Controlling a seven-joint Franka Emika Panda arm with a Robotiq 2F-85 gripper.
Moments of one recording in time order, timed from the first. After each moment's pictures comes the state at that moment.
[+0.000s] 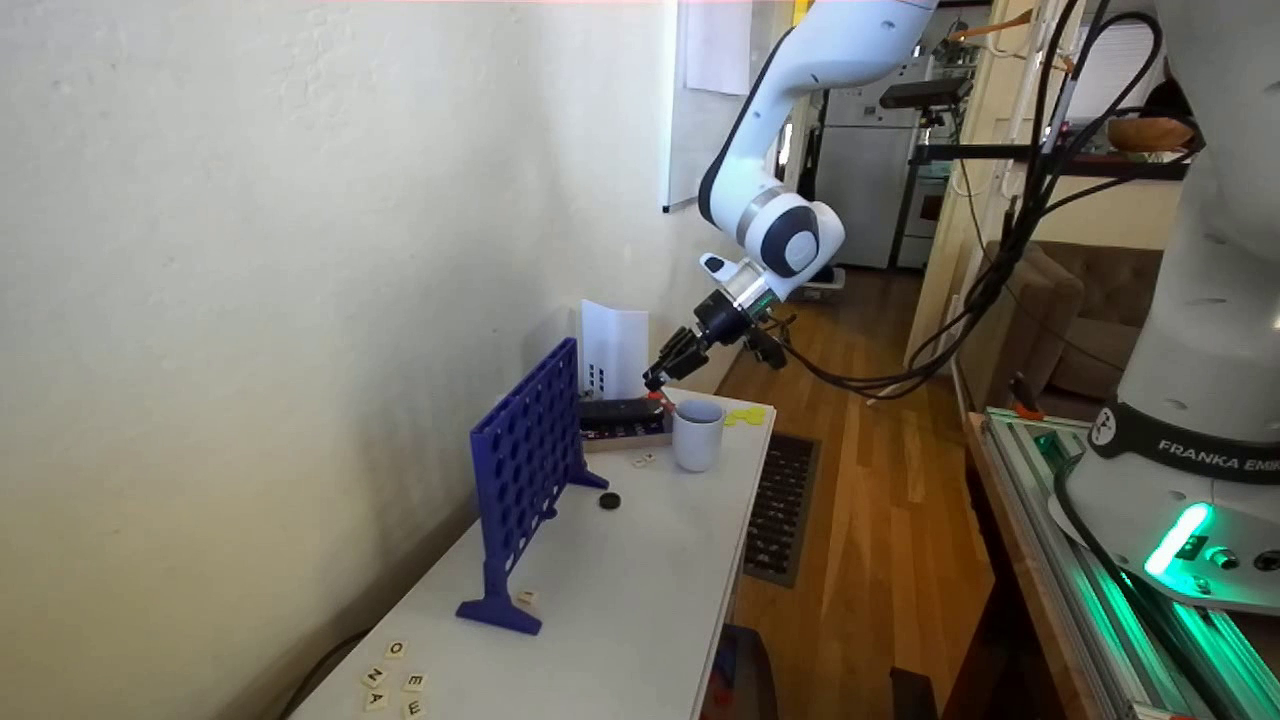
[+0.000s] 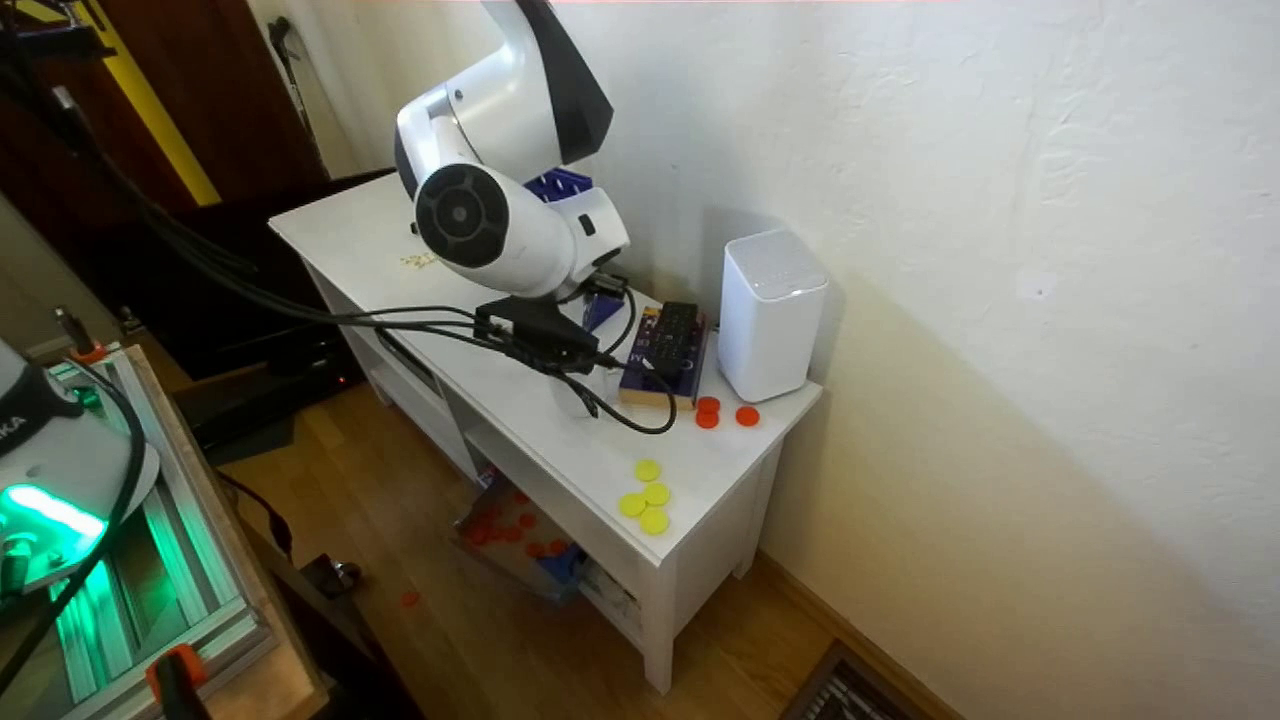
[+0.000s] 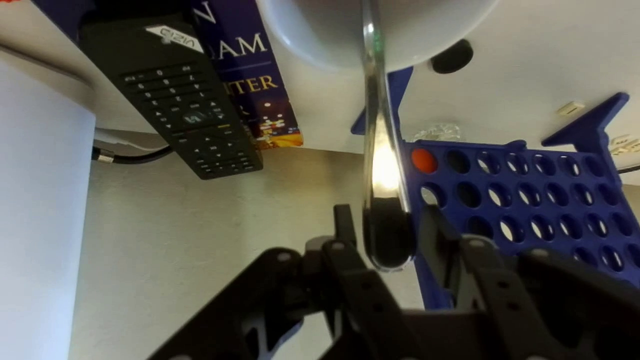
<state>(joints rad) -0.20 0.47 -0.19 -2.29 1.84 2.43 -2.42</state>
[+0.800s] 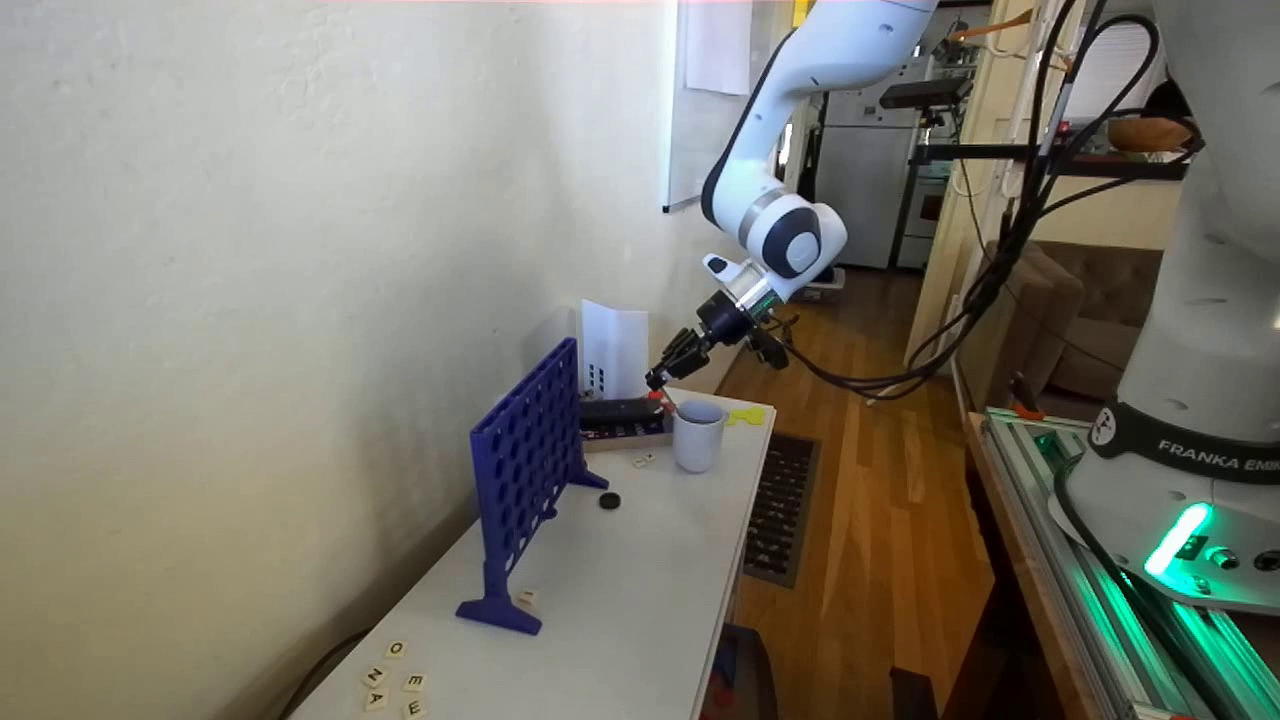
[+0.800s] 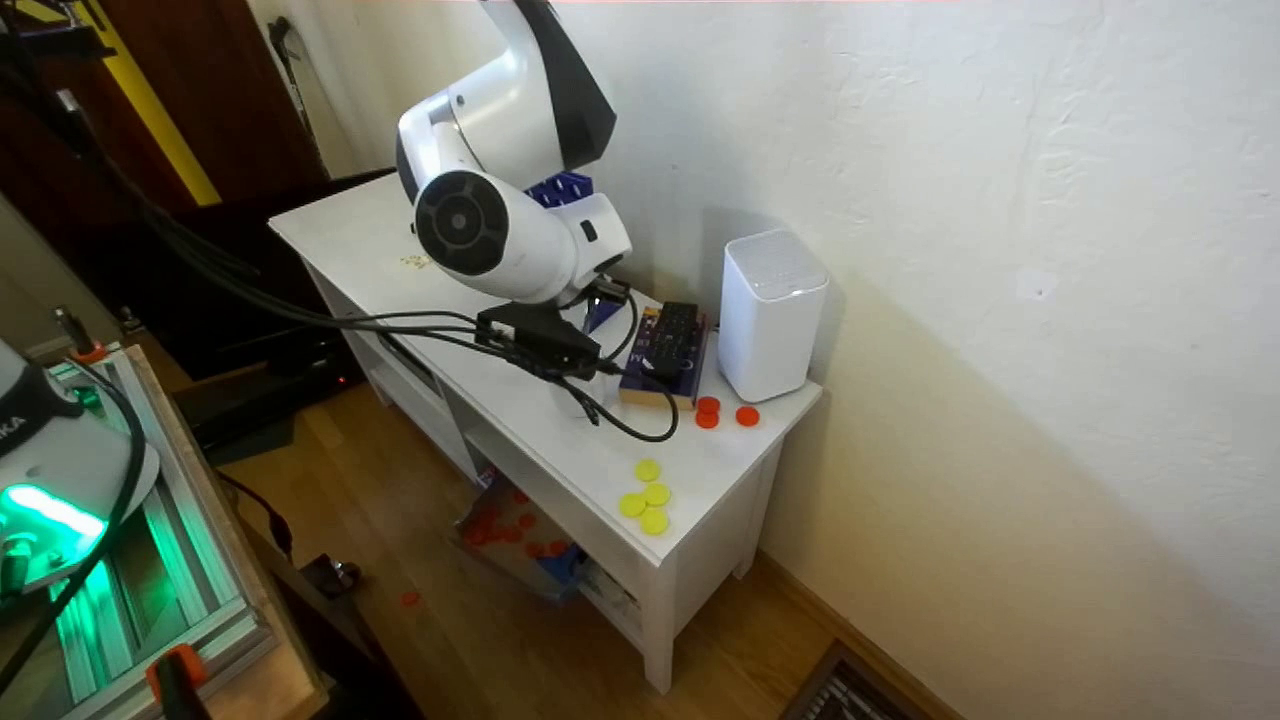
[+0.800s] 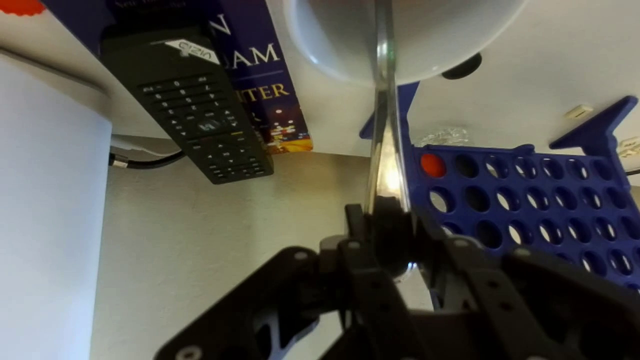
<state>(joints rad) -0.19 0.48 -0.21 -2.28 1.85 2.42 -2.43</state>
